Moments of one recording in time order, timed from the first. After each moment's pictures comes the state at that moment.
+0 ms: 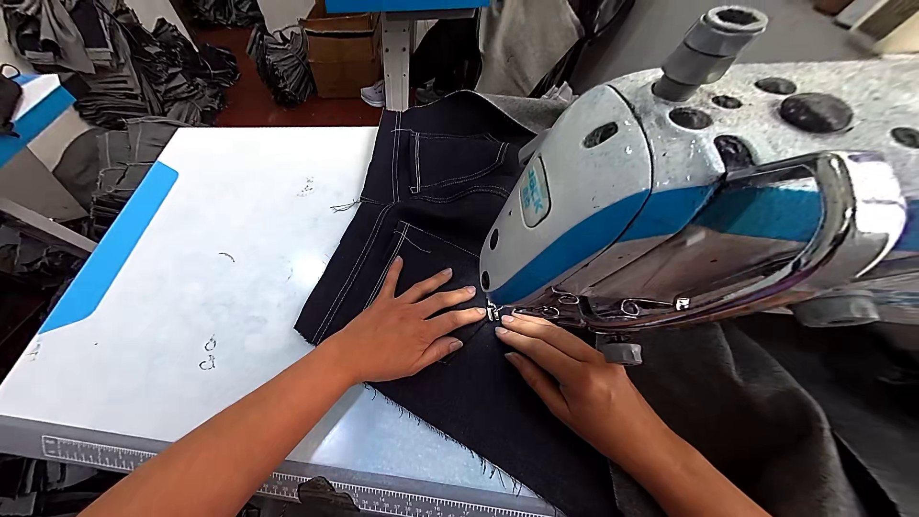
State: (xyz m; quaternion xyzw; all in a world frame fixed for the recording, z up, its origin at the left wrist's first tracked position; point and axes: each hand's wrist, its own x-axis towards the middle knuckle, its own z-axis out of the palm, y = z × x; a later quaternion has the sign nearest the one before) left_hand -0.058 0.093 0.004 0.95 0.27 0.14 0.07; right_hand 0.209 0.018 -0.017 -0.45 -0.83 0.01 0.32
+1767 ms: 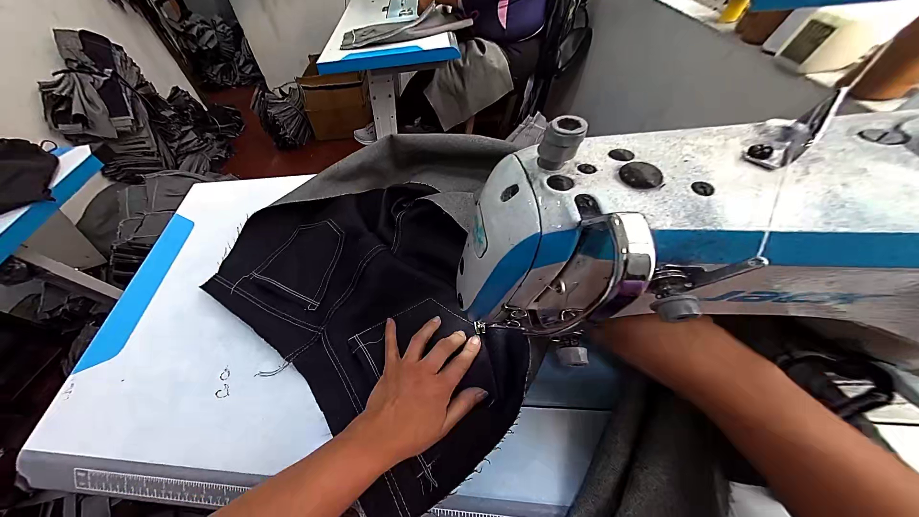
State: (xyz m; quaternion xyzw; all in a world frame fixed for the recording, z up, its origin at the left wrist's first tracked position) left_hand -0.021 0.032 -0.001 0.90 0.41 0.16 0.04; right_hand 0.254 0.046 0.067 -0.57 -0.80 0.00 0.17
